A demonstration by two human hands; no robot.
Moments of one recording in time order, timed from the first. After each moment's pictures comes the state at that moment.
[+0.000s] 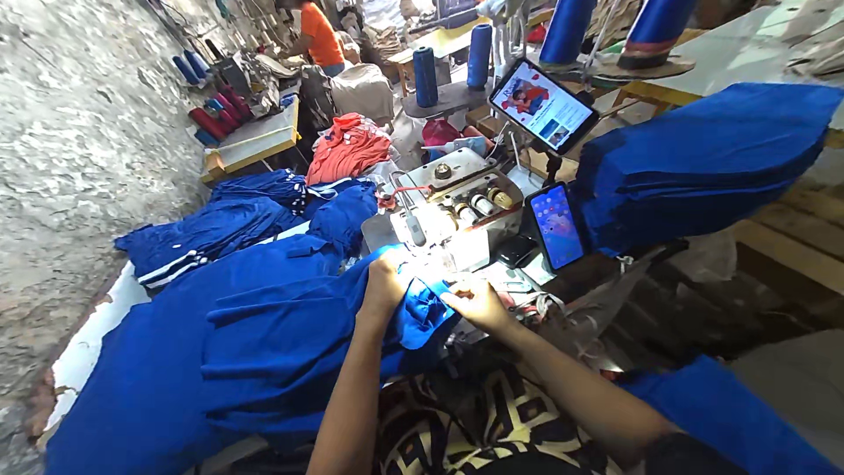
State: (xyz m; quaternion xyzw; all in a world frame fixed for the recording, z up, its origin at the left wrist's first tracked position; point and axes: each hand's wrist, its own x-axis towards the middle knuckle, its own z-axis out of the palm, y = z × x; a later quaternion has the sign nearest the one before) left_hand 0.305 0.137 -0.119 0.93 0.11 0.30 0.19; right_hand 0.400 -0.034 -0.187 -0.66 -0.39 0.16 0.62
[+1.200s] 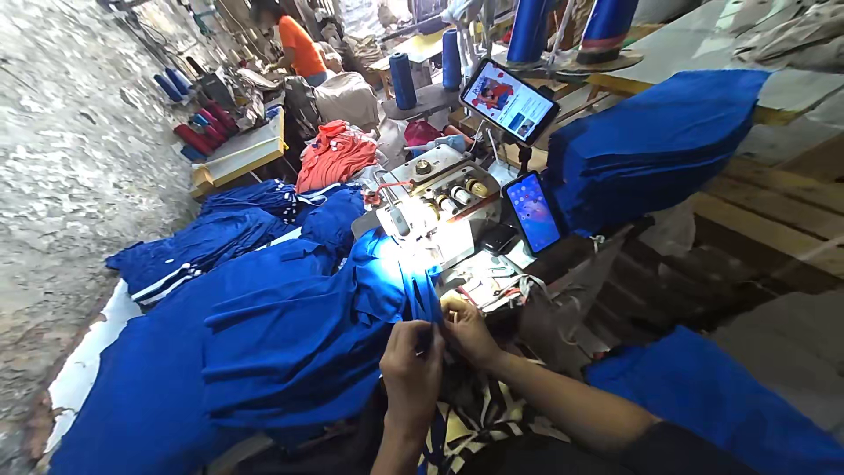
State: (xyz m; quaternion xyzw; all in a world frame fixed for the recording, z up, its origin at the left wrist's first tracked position) left_hand 0.221 -0.004 -0.131 0.85 0.14 0.46 0.22; right_hand 0.332 -0.055 -0.195 -0.50 -0.33 0.19 0.78
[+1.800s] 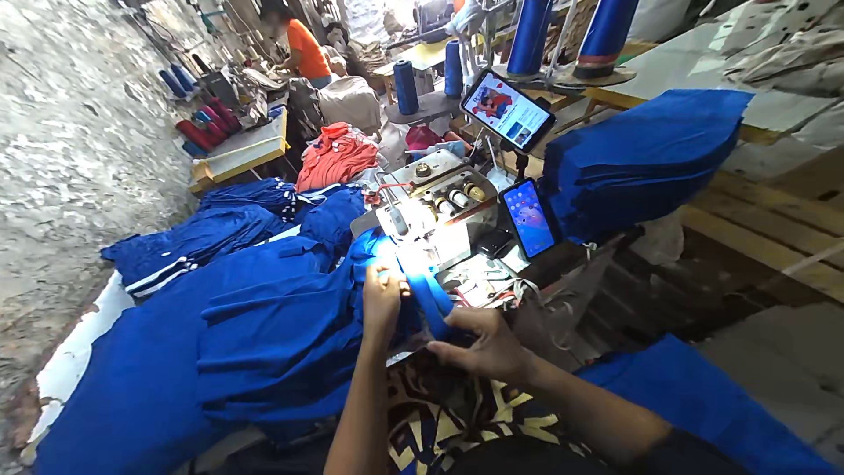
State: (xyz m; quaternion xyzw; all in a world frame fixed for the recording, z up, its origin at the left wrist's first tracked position) left_hand 0.276 0.065 -0.110 0.75 0.30 0.30 0.52; right_hand 0.340 -0.103 -0.148 -0.53 -0.56 -0.01 0.63
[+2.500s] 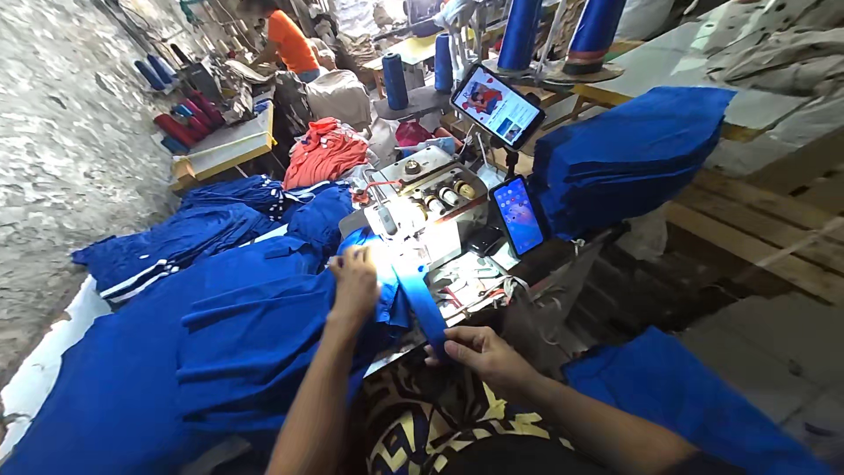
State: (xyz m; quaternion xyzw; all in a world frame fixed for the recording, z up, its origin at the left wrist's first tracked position) left_hand 0.277 0.115 -0.100 0.97 0.16 0.18 0.08; right_hand 0.330 -0.133 -0.162 -0.49 -0.32 0.42 0.70
